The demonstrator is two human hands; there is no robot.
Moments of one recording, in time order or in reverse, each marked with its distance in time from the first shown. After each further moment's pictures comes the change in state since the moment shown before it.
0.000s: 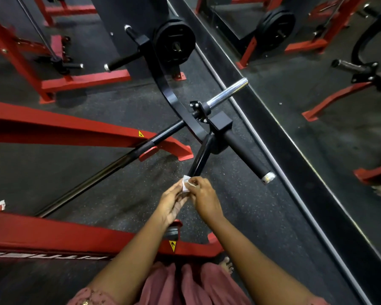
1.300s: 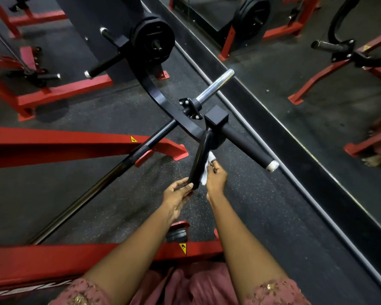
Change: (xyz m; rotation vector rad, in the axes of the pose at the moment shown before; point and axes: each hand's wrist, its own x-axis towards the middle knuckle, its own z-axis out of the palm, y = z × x) left_hand 0.006 0.018 0.002 0.306 0.035 -0.006; right_hand 0.053 0.009 0.021 0.990 0.561 0.810
